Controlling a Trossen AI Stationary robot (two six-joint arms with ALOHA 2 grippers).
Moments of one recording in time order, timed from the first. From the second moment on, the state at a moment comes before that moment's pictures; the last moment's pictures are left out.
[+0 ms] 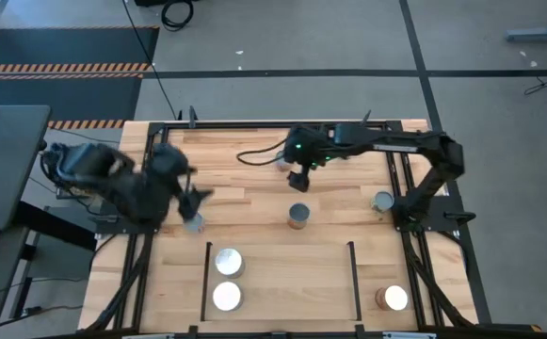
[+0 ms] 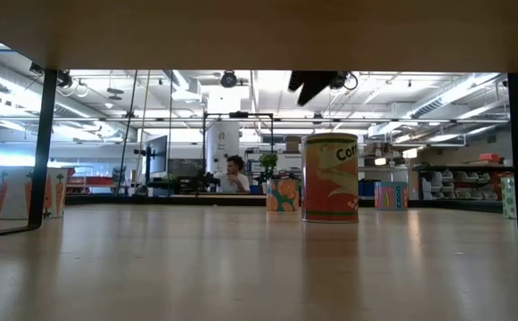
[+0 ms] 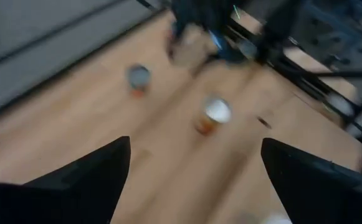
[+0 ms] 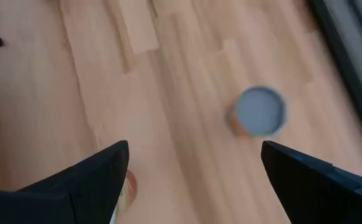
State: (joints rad) left arm -0.44 1.40 2.02 -1.54 -0.67 -1.00; right arm -0.20 1.68 1.54 -0.90 0.05 0.11
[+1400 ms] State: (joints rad) left arm 0.49 1.30 2.01 -1.27 -0.31 0.02; right arm 0.00 1.73 1.25 -0.76 -0.09 -0.25
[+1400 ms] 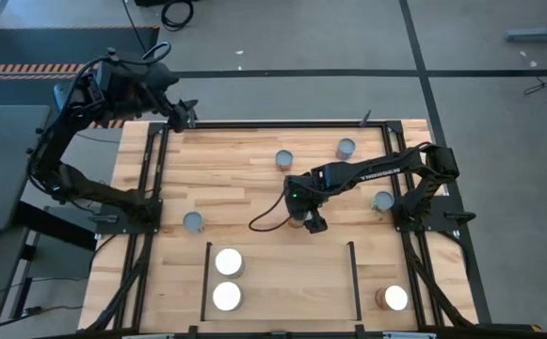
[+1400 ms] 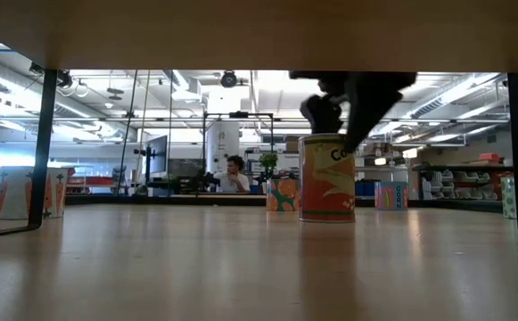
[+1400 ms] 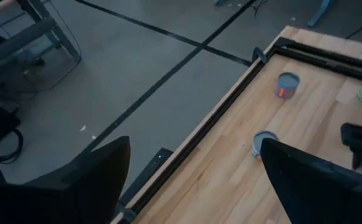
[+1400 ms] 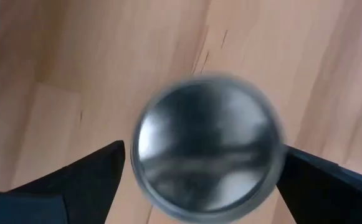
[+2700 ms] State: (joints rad) left arm 0.49 1.30 2.01 -1.27 -0.31 0.04; right arm 0.44 1.79 1.88 -0.85 0.12 0.68
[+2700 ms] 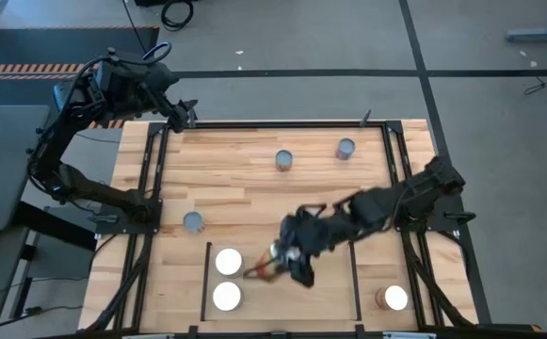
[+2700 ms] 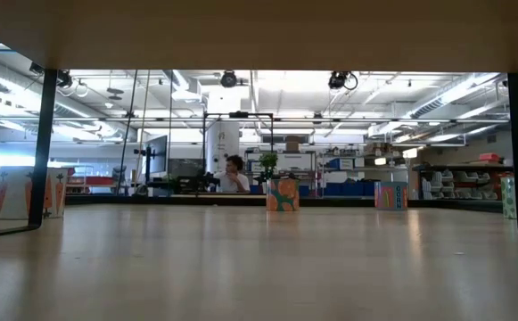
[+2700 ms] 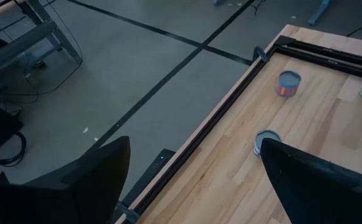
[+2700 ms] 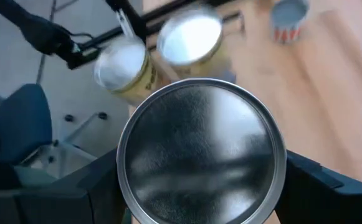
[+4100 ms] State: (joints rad) left arm 0.49 1.30 2.01 -1.27 -0.31 0.04; right arm 0.48 2.13 2.31 -1.18 0.31 0.52
